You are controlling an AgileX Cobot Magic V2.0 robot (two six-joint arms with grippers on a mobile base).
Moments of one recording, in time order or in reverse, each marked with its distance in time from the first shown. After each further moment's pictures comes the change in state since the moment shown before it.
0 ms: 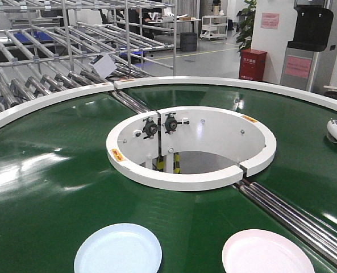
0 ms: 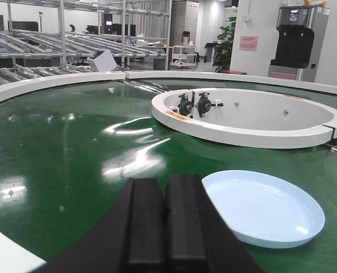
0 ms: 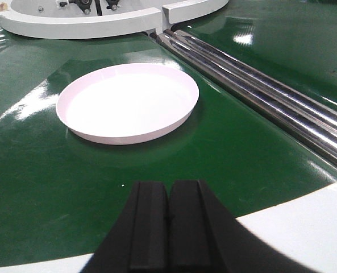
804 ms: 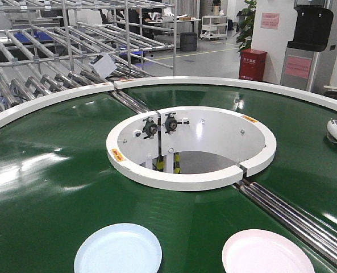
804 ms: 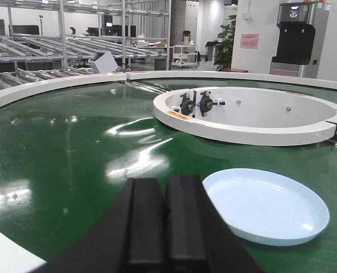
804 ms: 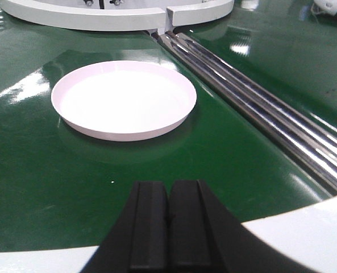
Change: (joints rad) left arm 0.000 0.000 0.000 0.001 -0.001 0.026; right arm 0.000 0.000 0.000 -0.010 -0.011 -0.128
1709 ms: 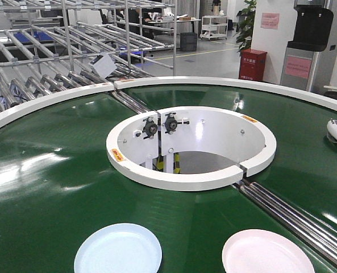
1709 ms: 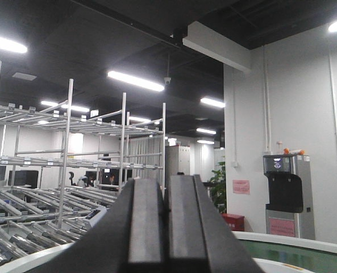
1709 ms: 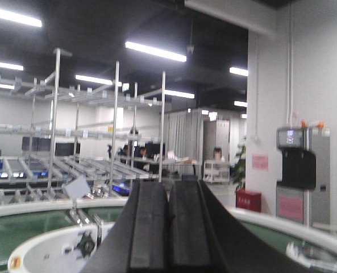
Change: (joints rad) left arm 0.000 0.124 -0.432 -0.001 -0.137 0.003; right arm 0.000 0.076 -0.432 0.032 -0.350 -0.008
